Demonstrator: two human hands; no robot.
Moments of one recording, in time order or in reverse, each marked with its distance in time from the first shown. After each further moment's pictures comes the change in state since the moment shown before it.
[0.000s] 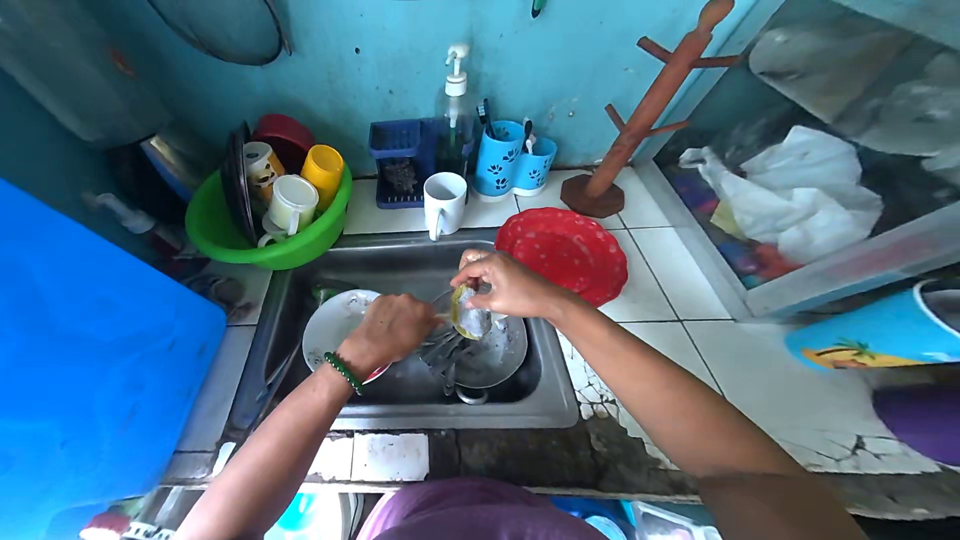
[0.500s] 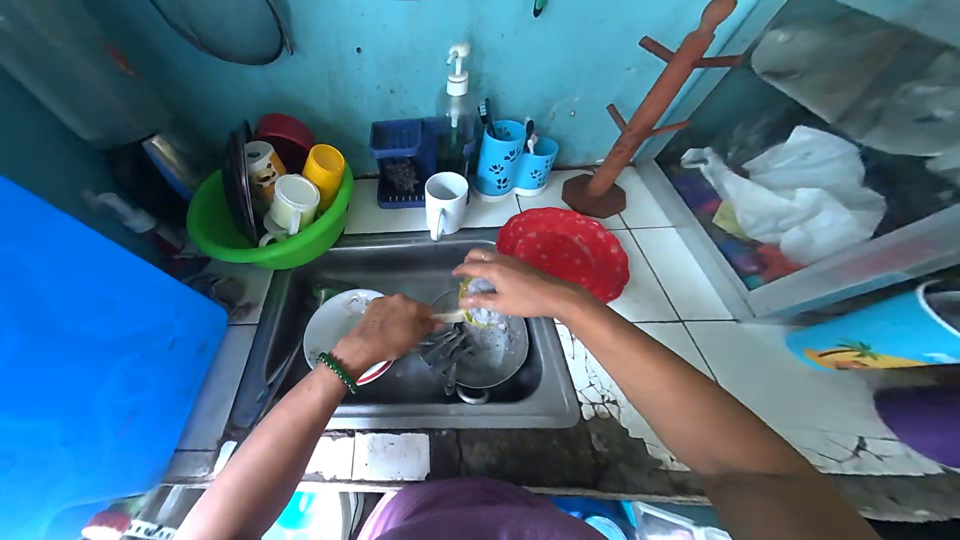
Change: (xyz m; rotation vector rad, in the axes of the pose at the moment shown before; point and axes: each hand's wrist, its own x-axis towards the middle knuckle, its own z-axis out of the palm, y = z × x) left_hand -0.002 -0.009 0.000 -0.085 -0.017 0.006; right_hand 0.000 0.007 -0.005 -0.233 -0.136 0.051
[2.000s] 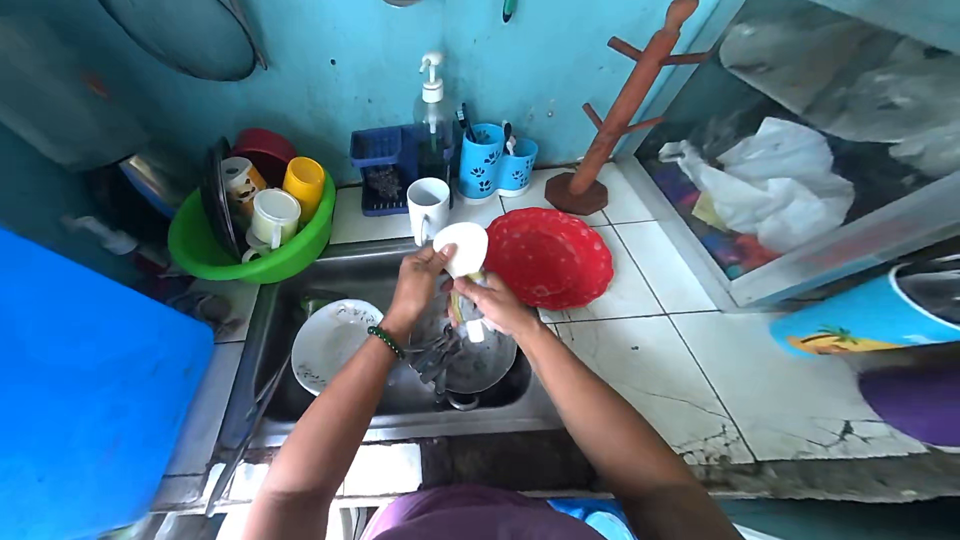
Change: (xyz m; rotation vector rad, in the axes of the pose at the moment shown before) left_hand 0.071 0.017 0.024 -1.109 0.507 0.121; right_hand -0.004 0.021 0.065 1.209 0.364 0.111
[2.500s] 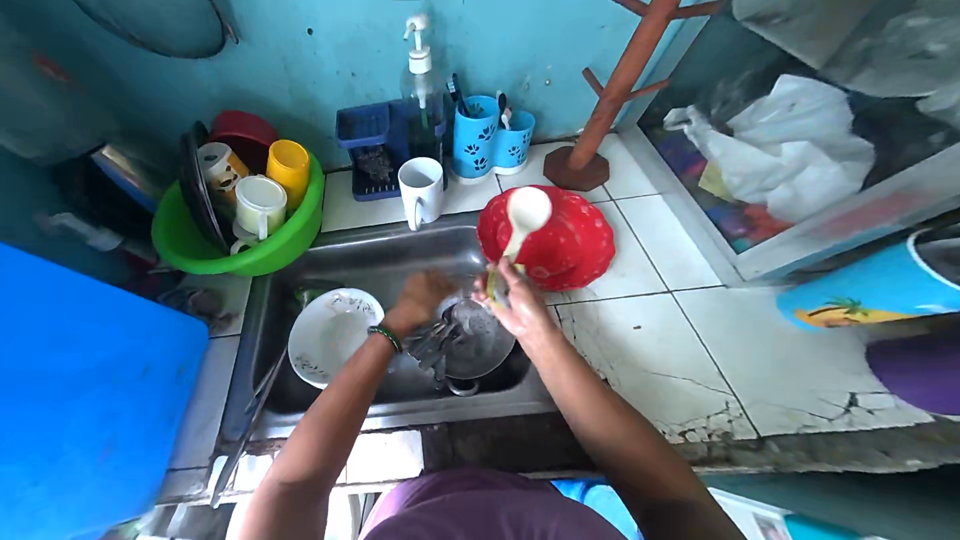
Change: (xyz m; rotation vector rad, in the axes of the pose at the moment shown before) left_hand 0.000 -0.042 0.003 0.540 -0.291 -0.266; right_hand -0.025 0.015 -0.002 0.458 0.585 0.089
